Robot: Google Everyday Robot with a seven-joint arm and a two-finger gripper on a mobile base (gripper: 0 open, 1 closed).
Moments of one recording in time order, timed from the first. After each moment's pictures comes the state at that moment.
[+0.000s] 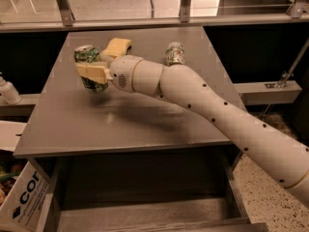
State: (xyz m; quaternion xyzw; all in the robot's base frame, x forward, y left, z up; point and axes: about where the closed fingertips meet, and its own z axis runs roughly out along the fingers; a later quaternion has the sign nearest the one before) arm 0.619 0.157 0.919 -0.63 -0.33 -0.57 0.42
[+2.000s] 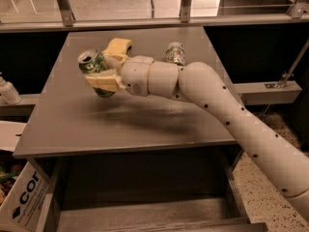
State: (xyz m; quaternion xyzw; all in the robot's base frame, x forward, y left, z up) arm 0.588 0.131 0.924 -0.55 -0.45 -0.60 0.37
